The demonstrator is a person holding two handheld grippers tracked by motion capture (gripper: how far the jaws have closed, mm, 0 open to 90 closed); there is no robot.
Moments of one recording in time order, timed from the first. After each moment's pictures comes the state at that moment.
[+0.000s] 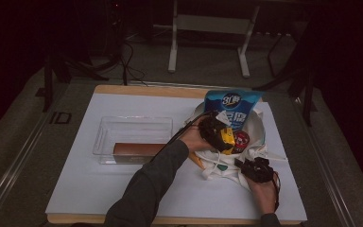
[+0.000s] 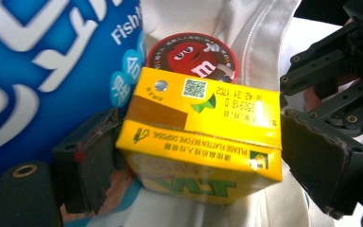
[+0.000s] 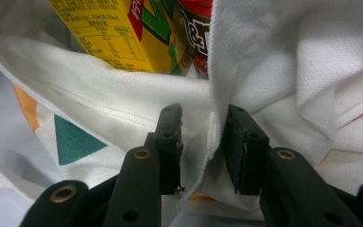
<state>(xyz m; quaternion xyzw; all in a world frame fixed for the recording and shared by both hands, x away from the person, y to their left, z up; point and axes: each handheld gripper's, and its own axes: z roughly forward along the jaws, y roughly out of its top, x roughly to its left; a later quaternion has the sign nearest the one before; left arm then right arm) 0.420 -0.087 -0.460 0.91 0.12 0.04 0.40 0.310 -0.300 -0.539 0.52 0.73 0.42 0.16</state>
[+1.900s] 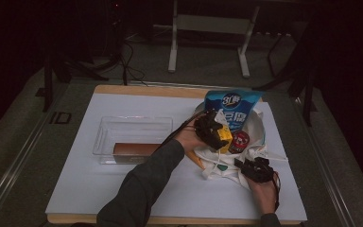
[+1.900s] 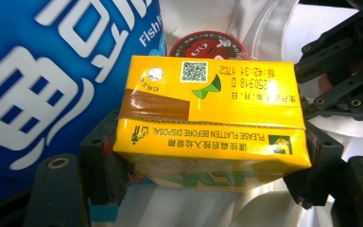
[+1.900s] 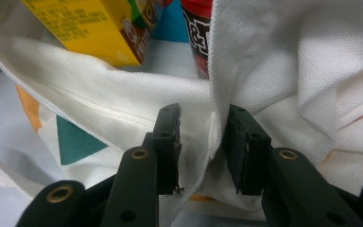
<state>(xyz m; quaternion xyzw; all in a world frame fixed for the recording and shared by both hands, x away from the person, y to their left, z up) 0.403 -0.070 -0.434 0.91 0.13 0.11 0.38 0.311 -0.300 -0.539 0.52 0.73 0.43 0.15</state>
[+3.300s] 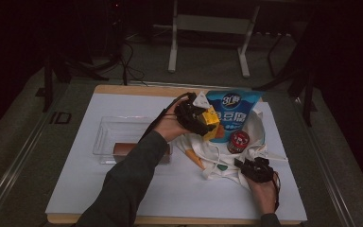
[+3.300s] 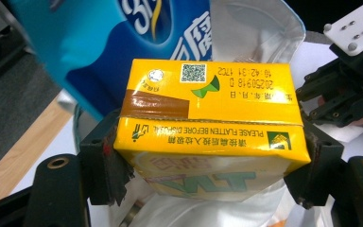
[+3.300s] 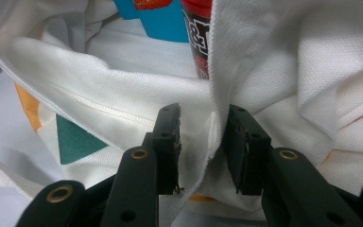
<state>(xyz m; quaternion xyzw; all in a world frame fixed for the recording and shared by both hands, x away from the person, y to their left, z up) 0.395 -0.008 -0.375 0.88 0.16 0.15 0.41 0.311 -0.300 -0.539 0.52 0.73 0.43 0.15</state>
